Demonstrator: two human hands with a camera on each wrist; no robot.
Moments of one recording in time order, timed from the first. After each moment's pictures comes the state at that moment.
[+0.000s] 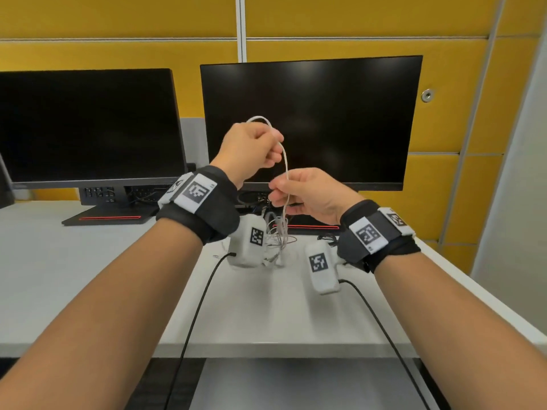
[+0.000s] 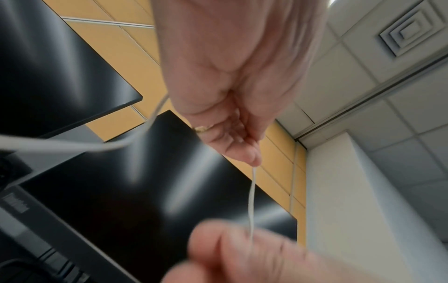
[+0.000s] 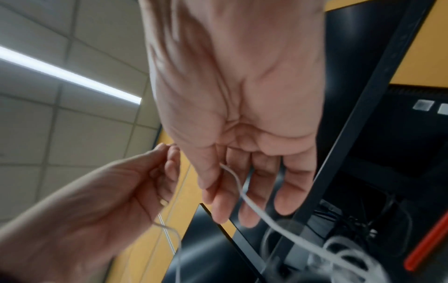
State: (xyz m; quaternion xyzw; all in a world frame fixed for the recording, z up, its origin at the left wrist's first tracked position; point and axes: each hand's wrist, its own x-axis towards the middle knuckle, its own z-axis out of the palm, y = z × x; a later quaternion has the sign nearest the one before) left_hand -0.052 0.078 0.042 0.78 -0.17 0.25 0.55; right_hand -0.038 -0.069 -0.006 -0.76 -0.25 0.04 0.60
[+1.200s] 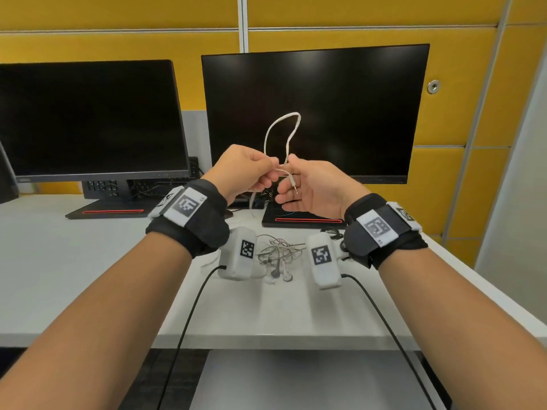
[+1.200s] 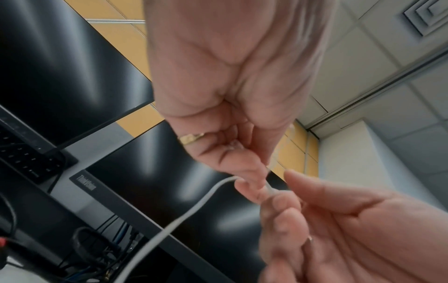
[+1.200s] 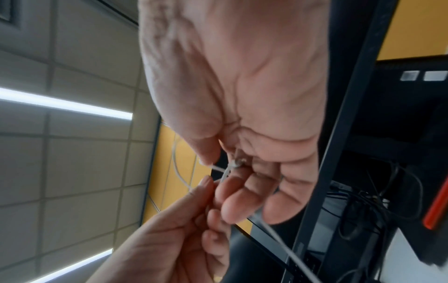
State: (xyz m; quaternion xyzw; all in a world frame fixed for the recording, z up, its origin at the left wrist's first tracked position) left_hand -0.061 0.092 0.015 0.82 -0.12 0.16 0.53; right_hand -0.049 -0.066 0.001 -0.70 -0.19 0.11 0.68
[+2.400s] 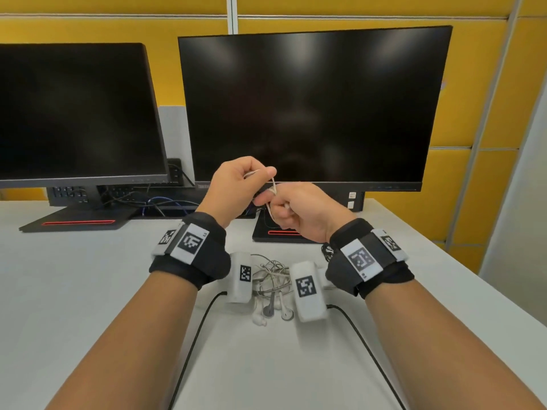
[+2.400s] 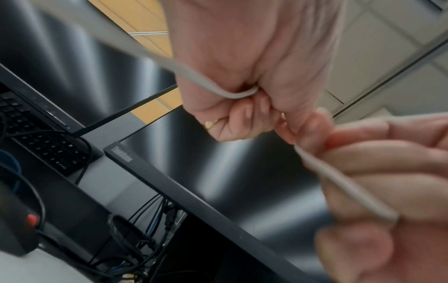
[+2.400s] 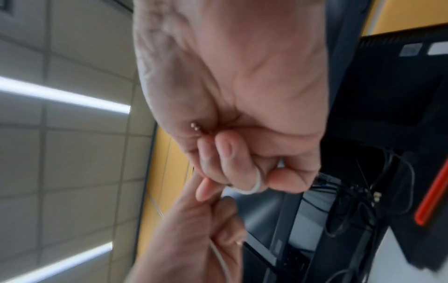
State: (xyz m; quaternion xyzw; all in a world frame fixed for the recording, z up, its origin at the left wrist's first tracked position) left_hand 0.020 0.094 -0.025 0.80 -0.18 0.29 0.49; right_hand 0.016 -0.053 -0.029 -0.72 -0.24 0.10 0.64
